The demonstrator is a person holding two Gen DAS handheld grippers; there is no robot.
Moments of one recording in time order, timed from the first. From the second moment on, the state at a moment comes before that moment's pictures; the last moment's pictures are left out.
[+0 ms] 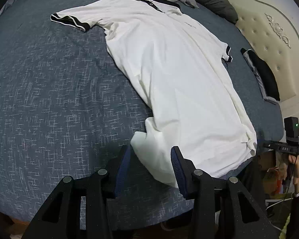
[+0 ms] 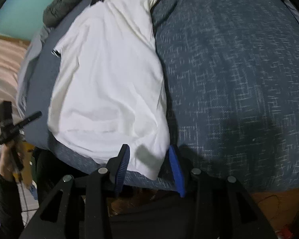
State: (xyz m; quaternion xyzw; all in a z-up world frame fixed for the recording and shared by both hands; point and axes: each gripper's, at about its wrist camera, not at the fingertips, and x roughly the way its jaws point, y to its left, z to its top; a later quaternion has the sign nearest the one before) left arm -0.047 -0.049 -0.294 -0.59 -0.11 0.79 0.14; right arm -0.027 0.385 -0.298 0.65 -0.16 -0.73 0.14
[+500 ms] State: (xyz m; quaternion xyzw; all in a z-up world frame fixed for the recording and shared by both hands) left arm -0.052 -0.058 -0.316 -0.59 -0.11 0.78 0.15; right arm -0.011 0.419 -0.279 0.62 -0.17 -0.76 0.13
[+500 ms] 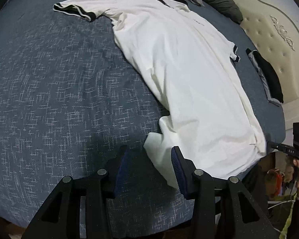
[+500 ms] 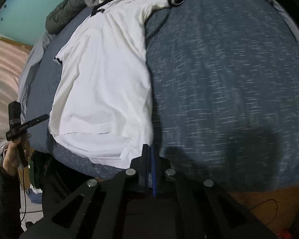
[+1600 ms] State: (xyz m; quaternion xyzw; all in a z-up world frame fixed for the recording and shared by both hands) left arm 0.001 -0.101 -0.245 -0.52 -0.12 0.83 0.15; right arm -0.016 0.421 -0.262 0.60 -0.16 -0.77 0.13
